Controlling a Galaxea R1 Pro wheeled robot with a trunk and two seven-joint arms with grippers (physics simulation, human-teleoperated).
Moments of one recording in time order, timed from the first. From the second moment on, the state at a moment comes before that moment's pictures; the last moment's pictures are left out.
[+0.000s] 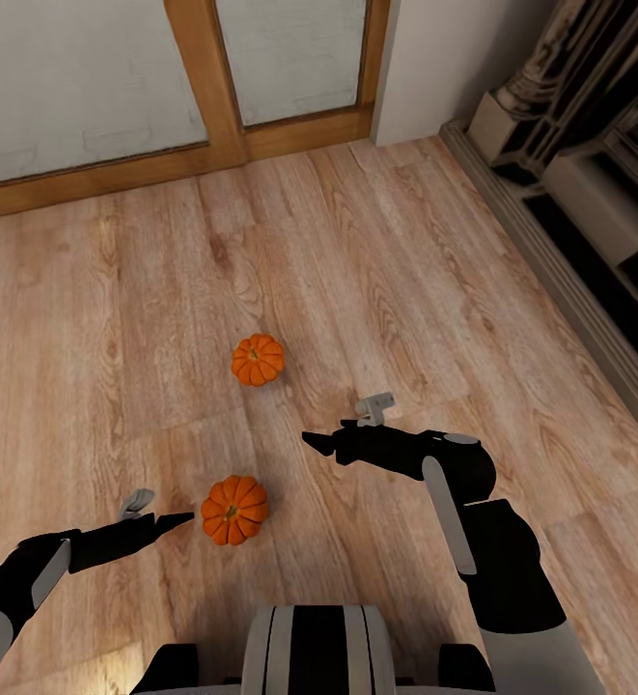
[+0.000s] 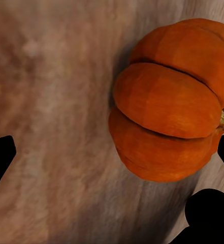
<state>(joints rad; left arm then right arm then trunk) -0.67 0.37 0.07 -0.47 0.30 0.51 -1.01 -0.59 0.10 0.17 -1.62 -0.14 0.94 0.50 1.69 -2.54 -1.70</state>
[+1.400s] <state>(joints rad) -0.66 0.37 0.09 -0.46 0.31 0.46 -1.01 -0.59 0.10 0.18 -1.62 -0.14 0.94 0.50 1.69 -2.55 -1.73</state>
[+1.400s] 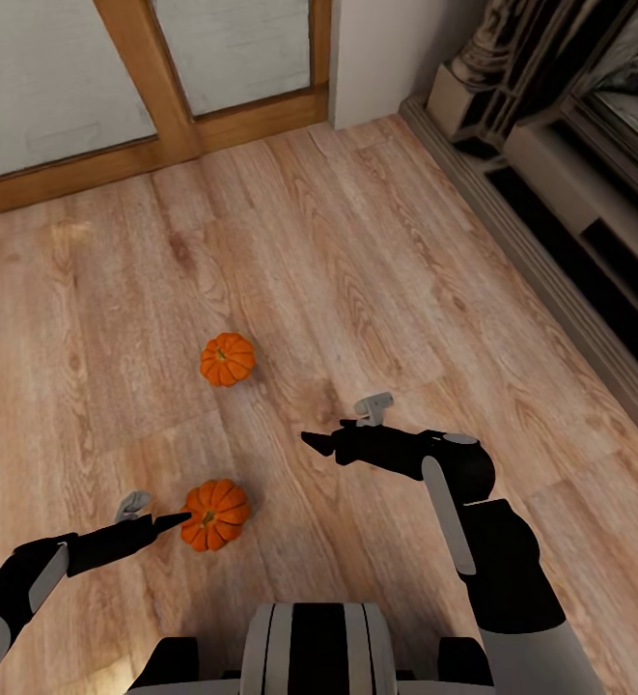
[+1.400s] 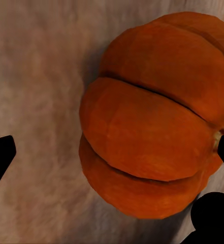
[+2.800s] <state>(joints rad) -0.66 0.36 0.09 -0.43 0.33 0.48 -0.99 -0.59 0.09 0.17 -1.62 -0.14 0.94 0.50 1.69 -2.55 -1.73</state>
